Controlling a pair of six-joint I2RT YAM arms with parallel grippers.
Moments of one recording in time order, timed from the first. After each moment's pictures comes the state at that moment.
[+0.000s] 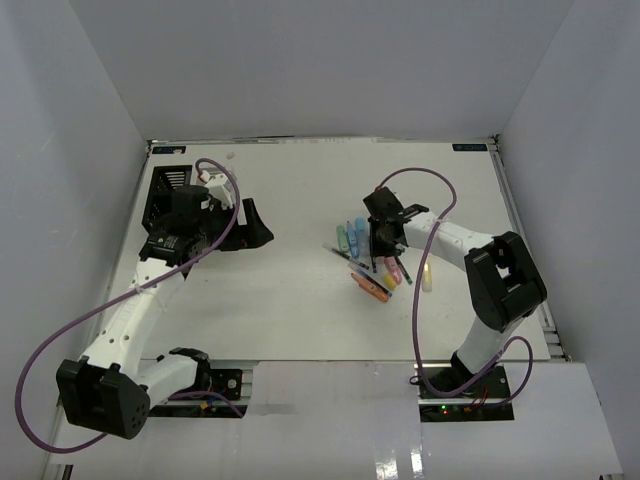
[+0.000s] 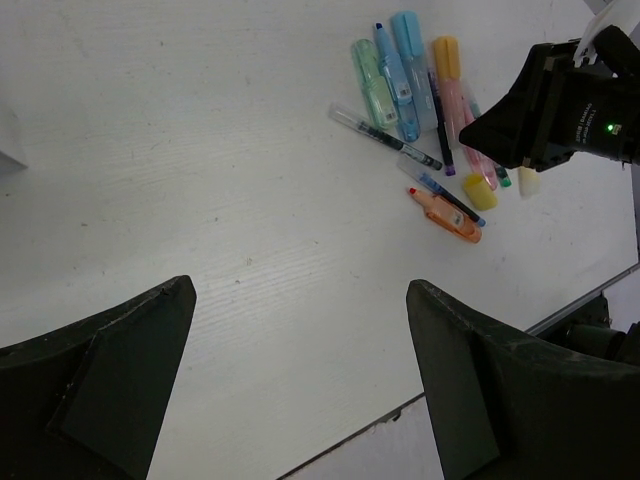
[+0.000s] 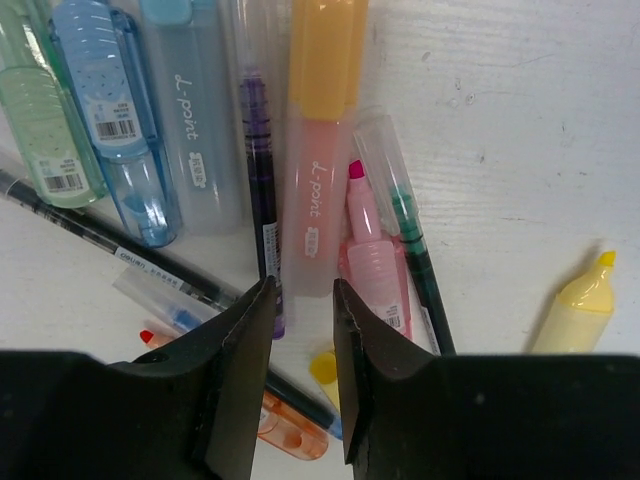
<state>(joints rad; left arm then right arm) -0.24 1.08 0.98 -0.55 0.35 -0.34 0.57 1.71 1.12 -0.54 0.19 0.44</state>
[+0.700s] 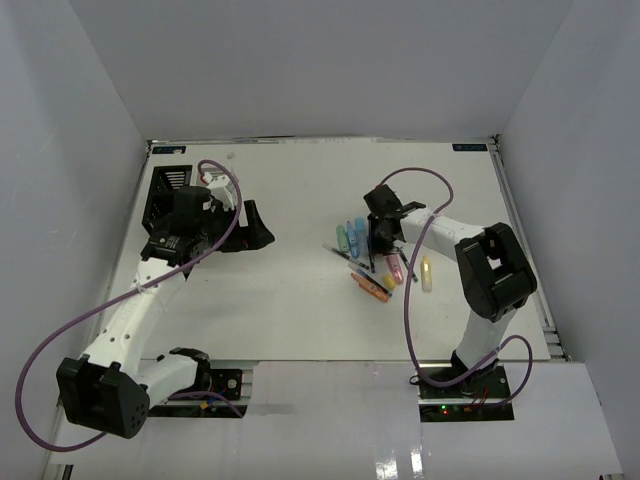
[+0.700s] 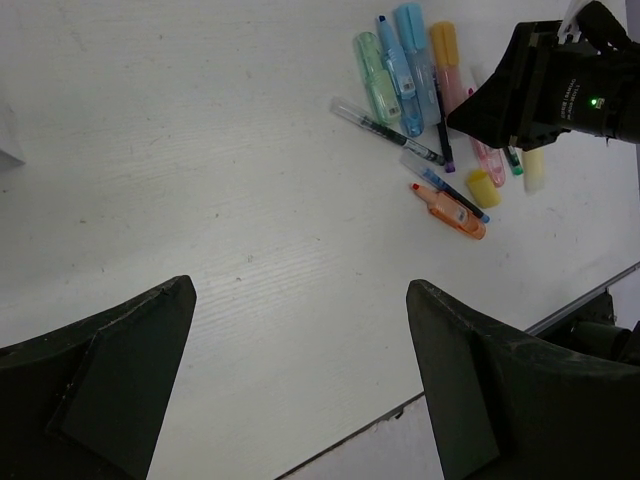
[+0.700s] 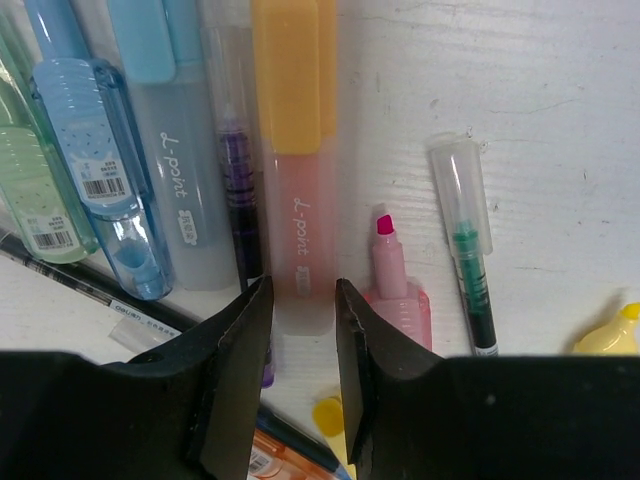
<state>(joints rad) -0.25 1.08 0.97 -0.55 0.34 -0.34 0.54 1.79 1.15 -0.50 0.16 0.44</state>
